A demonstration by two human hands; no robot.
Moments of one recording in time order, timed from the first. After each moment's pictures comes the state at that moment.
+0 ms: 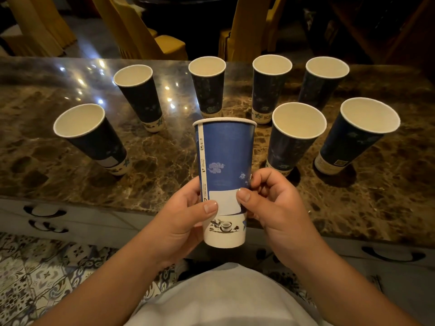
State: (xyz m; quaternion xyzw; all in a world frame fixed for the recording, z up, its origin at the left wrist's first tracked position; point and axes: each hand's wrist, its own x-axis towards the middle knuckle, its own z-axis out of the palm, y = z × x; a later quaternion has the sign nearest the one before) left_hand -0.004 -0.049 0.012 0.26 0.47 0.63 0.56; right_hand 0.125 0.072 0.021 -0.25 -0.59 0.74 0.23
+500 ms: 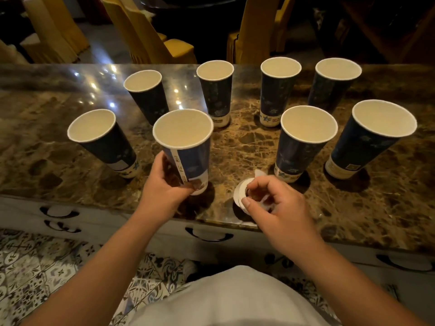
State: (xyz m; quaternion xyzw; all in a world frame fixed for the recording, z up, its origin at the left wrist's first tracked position) left_hand -0.064 -0.043 -0.002 0.25 0.76 0.56 0.21; right_hand 0.122 0.086 0.001 -0.24 -0.83 0.43 0.26
